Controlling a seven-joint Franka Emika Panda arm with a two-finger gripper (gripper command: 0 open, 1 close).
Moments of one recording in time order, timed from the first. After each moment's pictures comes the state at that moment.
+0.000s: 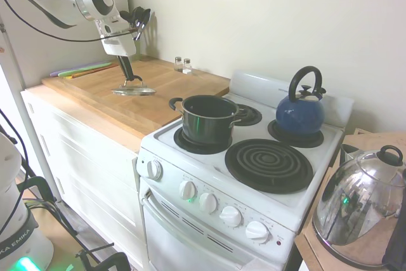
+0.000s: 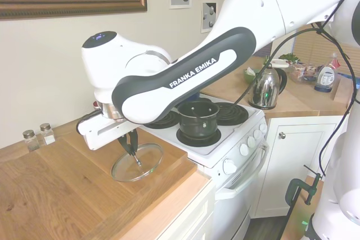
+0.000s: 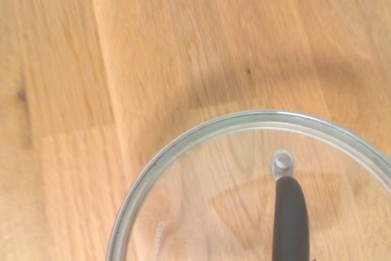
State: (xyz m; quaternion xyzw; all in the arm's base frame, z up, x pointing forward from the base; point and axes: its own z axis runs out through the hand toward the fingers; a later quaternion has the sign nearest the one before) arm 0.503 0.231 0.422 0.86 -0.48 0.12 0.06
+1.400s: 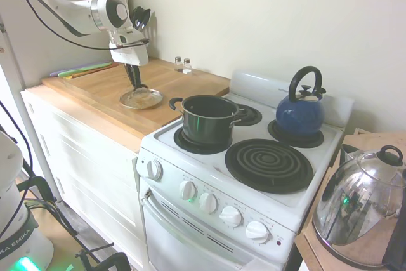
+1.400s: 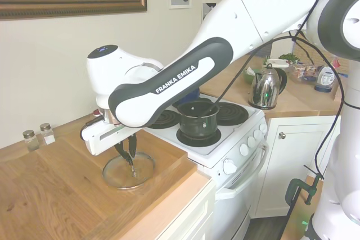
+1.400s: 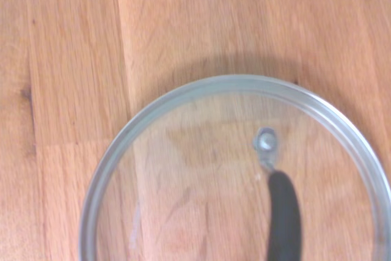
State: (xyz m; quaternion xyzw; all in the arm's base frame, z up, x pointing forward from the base) arm 0.534 0.219 0.399 0.89 -0.45 0.10 0.04
